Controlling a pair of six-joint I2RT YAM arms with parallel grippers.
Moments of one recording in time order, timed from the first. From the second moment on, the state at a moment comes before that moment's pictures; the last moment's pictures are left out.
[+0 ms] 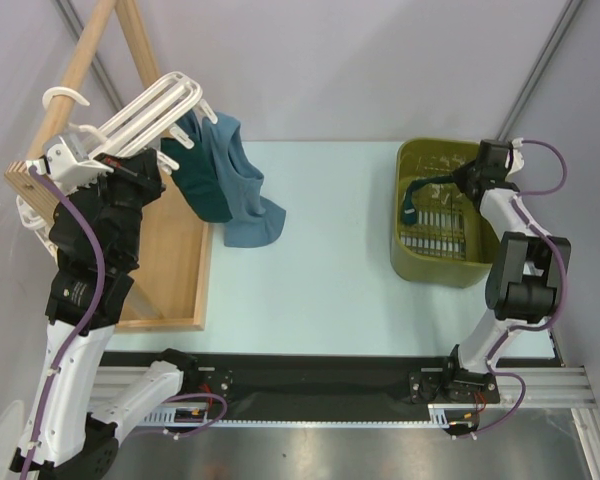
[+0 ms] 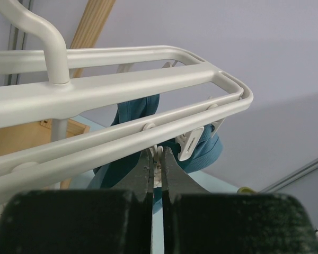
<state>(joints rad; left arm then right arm) -0.33 0.85 1.38 -0.40 -0.43 -0.51 -0.15 1.76 1.31 -0.11 0.06 0.87</state>
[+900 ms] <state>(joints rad) -0.33 0.85 1.38 -0.40 -0.43 -0.51 -0.16 2.00 1.43 -0.10 0.07 0.94</state>
